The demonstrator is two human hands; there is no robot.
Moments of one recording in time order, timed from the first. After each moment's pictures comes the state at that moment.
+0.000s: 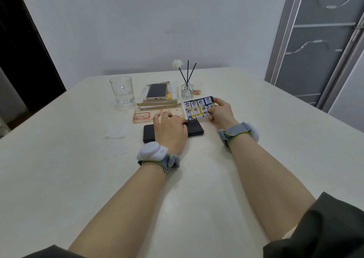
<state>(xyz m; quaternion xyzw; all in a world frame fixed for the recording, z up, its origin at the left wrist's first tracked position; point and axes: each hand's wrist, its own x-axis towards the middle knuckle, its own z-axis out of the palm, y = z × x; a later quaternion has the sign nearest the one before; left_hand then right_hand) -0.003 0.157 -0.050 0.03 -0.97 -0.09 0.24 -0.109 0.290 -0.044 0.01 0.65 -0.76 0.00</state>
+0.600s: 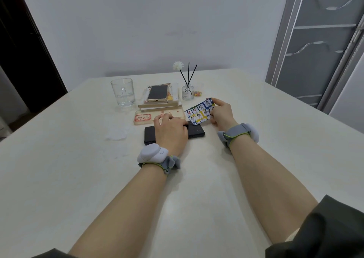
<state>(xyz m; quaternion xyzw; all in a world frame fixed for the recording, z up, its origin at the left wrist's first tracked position) -0.003 0.156 -0.050 0.04 -0.97 -0.09 0.24 -0.115 0.289 -0.045 0.02 0.70 -0.71 -0.01</state>
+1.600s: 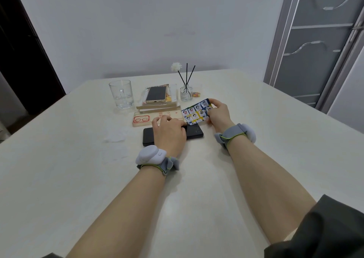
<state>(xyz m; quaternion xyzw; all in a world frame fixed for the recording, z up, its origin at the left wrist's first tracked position) -0.006 0.155 -0.053 0.03 -0.96 -0.11 0.25 -0.110 0.283 -0.045 0.01 0.73 -0.68 -0.03</state>
